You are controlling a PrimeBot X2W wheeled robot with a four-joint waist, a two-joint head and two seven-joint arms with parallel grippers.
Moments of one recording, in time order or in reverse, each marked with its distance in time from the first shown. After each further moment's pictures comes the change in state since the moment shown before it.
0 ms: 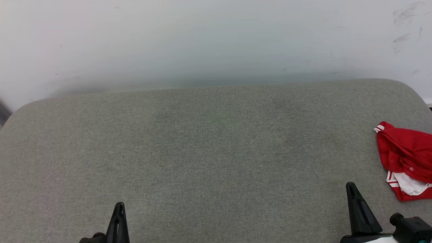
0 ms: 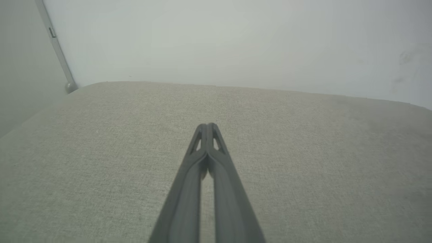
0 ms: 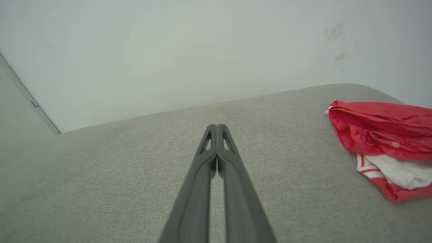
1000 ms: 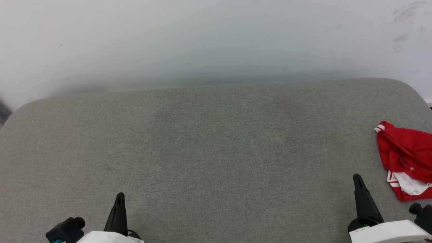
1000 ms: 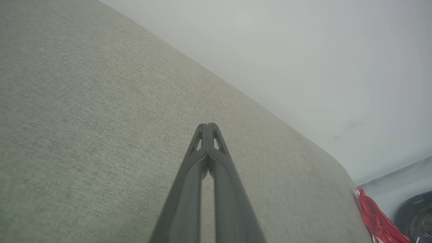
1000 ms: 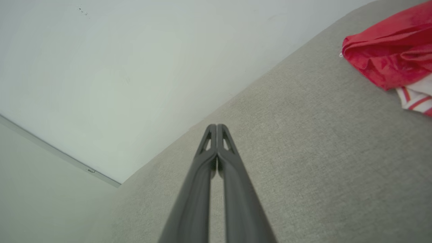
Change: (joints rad) left arm -0.121 0.025 0.023 0.118 -0.572 -0.093 0.102; right arm -0.075 -0.021 -0.006 0.073 0.537 0.000 0.102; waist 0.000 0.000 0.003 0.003
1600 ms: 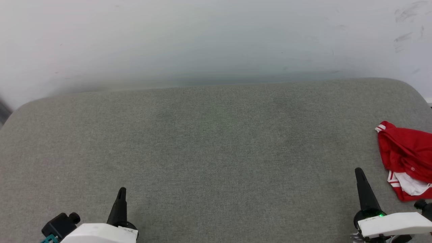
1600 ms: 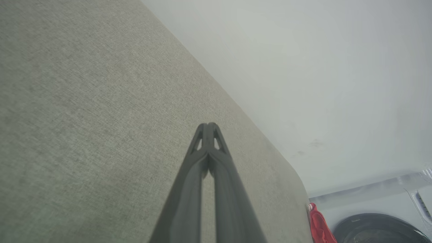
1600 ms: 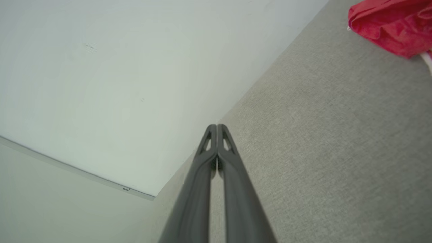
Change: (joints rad) left arm -0.052 0.004 0.017 0.043 -0.256 -0.038 0.054; right arm -0.050 -0.006 -0.013 0.031 0.239 0.000 0.057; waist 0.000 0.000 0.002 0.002
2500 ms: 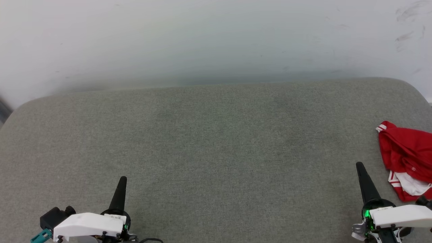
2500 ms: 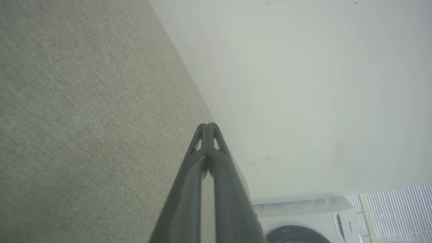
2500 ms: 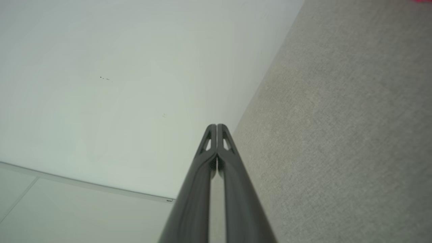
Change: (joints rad) left arm -0.076 0.001 0.033 0.053 -0.303 -0.049 0.072; right arm -0.050 -0.002 -0.021 0.038 0.283 0.000 0.071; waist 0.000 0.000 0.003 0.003
